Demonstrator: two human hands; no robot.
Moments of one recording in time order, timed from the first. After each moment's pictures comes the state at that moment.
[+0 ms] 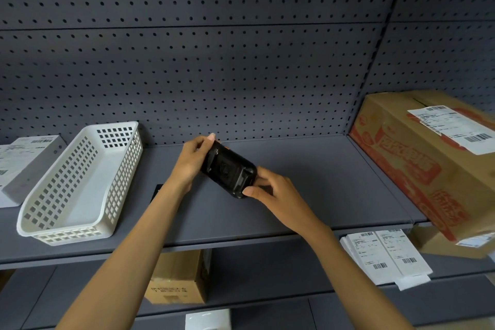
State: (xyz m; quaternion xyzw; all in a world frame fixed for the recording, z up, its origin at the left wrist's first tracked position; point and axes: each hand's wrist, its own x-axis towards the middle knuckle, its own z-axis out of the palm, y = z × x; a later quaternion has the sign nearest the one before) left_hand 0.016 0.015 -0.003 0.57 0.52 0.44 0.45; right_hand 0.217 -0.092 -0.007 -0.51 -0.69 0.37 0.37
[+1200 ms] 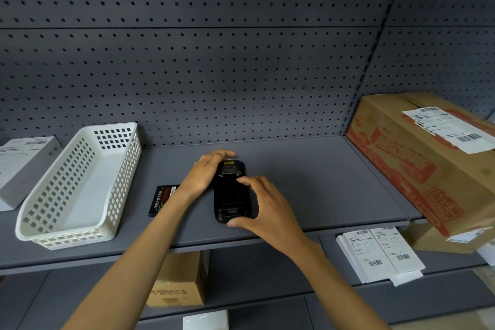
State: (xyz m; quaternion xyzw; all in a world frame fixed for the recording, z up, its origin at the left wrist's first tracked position) left_hand 0.019 0.012 -0.025 0.68 0.49 0.32 0.44; right_hand 0.187 -0.107 -0.033 -0.58 -0.73 0.20 0.29
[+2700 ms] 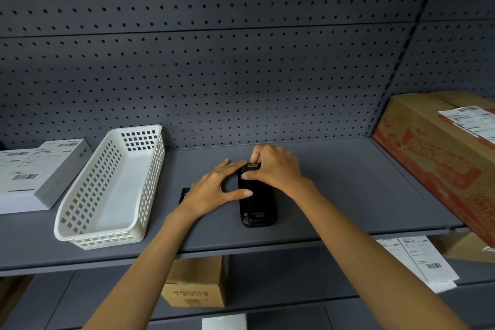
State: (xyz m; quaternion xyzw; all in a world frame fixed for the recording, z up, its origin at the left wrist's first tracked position) left_hand -0.025 -0.015 -0.024 0.81 0.50 0.18 0.26; right_hand 0.161 -0.006 0.007 -0.65 -0.72 0.13 0.20
